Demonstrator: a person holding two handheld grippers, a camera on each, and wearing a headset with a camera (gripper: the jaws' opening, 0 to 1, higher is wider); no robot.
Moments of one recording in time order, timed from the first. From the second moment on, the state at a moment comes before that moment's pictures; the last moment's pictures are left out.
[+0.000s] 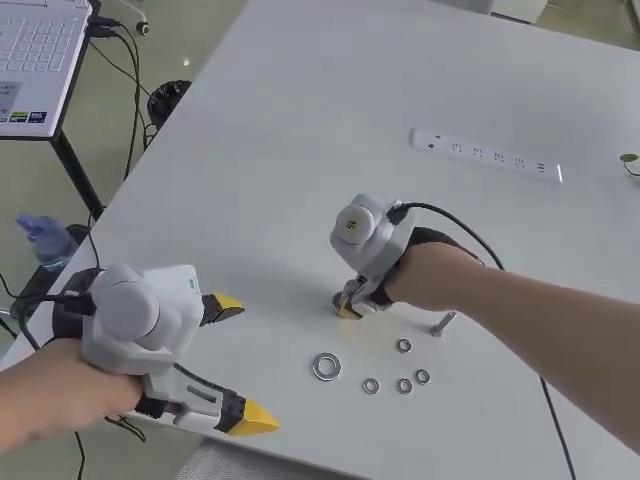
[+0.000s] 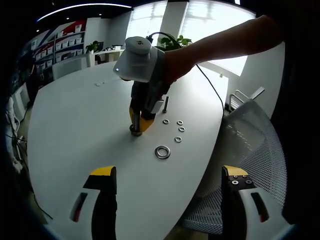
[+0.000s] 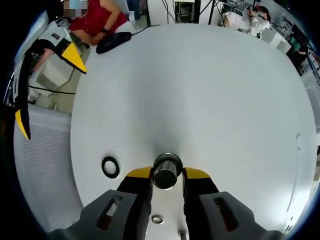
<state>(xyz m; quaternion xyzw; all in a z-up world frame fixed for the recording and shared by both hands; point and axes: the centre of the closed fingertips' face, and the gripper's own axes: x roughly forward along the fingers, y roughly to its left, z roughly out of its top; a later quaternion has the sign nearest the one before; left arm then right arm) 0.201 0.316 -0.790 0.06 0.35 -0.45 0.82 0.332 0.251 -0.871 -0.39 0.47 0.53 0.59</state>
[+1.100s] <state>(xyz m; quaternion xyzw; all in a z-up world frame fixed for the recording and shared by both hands) 0.204 0.314 -0.785 0.07 0.34 -0.45 0.82 0.338 0.248 -0.852 -0.37 0.46 0.54 0.60</state>
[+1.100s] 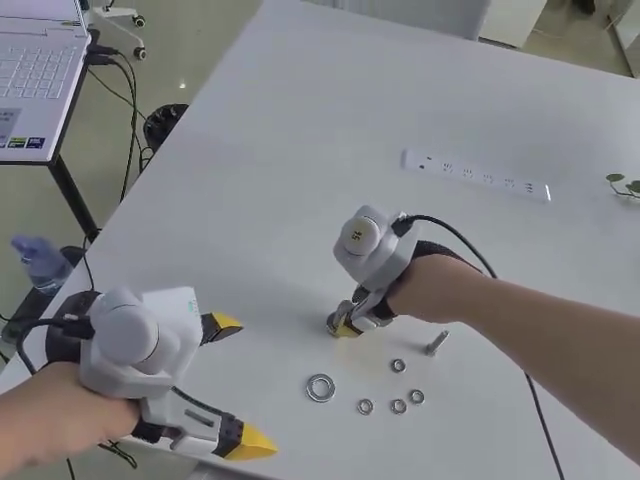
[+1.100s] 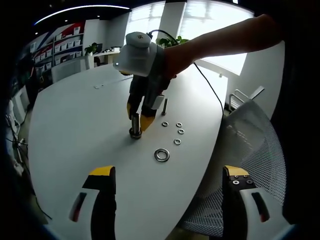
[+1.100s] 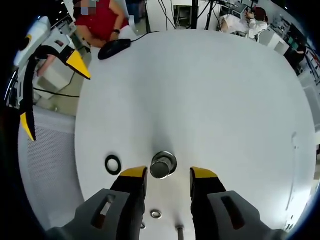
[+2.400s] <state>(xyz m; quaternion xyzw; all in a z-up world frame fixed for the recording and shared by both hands) 0.203 0.311 -0.779 0.08 0.34 -0.45 0.82 0.328 0.237 -0.803 -0.37 0.46 0.55 0.59</state>
